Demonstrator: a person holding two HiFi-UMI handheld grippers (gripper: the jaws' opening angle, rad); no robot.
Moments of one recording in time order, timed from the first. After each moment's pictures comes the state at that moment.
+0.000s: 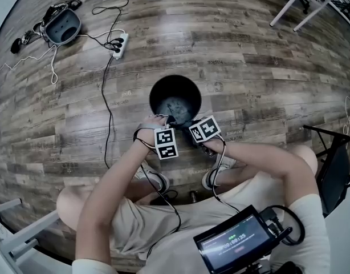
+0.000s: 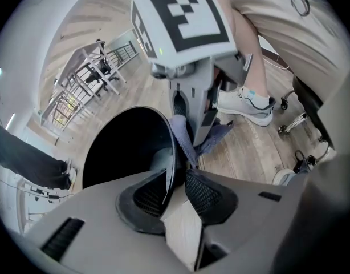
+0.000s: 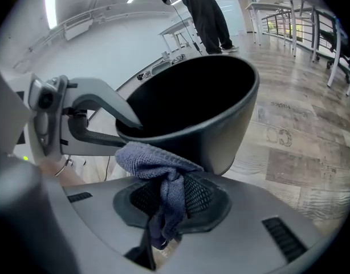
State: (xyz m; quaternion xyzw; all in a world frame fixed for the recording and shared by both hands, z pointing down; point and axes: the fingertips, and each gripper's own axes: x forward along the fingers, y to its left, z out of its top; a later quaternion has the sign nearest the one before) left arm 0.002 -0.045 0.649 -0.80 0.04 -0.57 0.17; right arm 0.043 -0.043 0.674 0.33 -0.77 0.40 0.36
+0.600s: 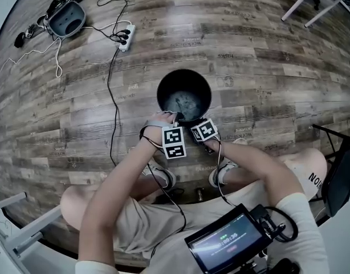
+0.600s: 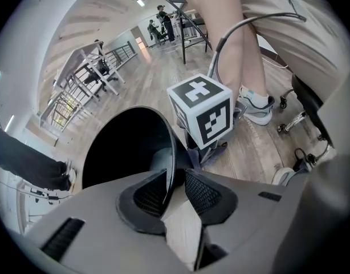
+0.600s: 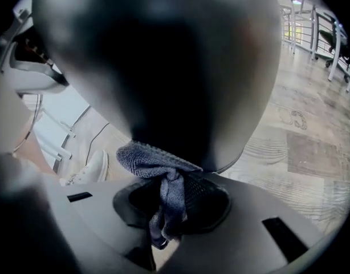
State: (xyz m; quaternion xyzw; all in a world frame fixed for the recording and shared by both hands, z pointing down) left arm 0.002 -0.046 0.648 -0.80 0.04 -0.58 0.17; right arm 0.030 -0.041 0.781 0.35 -0.77 0.39 0.37
